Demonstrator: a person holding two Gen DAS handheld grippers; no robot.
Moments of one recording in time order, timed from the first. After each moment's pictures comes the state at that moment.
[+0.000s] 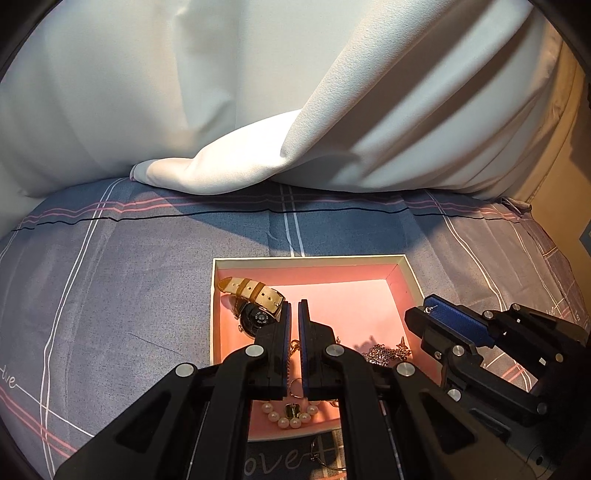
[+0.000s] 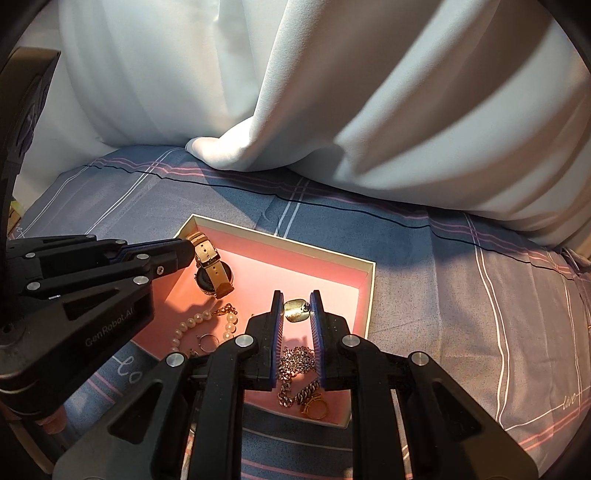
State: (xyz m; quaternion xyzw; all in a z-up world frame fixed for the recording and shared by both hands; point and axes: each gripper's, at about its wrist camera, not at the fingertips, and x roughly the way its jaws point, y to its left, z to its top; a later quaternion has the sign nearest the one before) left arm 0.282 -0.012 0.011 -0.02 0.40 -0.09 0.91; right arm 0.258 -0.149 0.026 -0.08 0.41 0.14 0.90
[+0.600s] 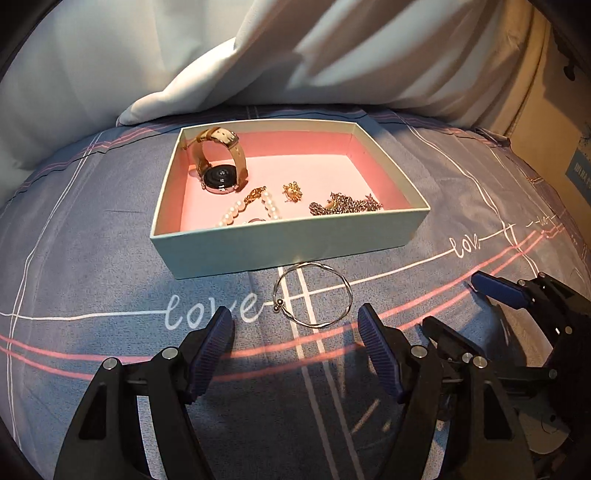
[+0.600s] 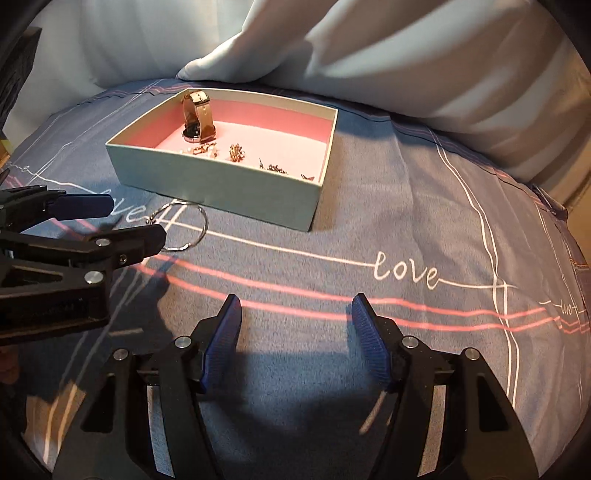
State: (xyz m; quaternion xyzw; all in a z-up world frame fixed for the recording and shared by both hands) left arm 0.179 -0.038 -0.066 0.03 0.43 -0.12 0.89; right arm 0.135 -0.198 -0.047 -0.11 0.45 0.08 0.88
